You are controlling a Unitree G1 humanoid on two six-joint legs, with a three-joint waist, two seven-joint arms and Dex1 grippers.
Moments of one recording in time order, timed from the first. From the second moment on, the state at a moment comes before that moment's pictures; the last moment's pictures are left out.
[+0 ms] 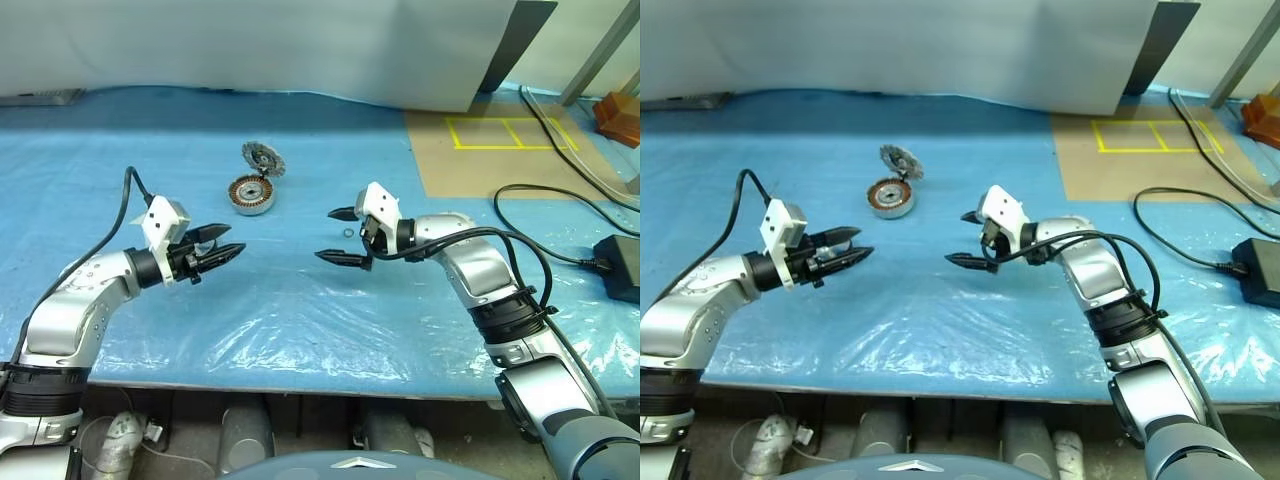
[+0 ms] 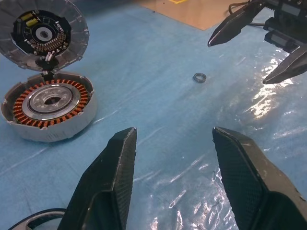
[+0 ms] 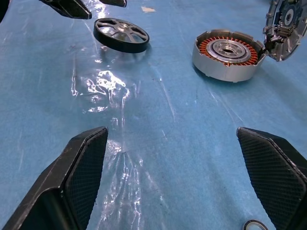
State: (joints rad) left arm -0.23 0.69 0.13 -0.14 -0.52 0.44 -0.91; right arm -0.62 -0.45 0.26 0.07 0.17 0.41 0.99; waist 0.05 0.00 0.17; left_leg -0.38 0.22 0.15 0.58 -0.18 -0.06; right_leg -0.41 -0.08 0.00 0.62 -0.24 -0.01
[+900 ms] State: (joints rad) left arm -0.29 0.69 0.13 -0.05 -0.45 0.40 -0.91; right arm -0.60 -0.44 0.24 0.07 0.16 0.40 0.92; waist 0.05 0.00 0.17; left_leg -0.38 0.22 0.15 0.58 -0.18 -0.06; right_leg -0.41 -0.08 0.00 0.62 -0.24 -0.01
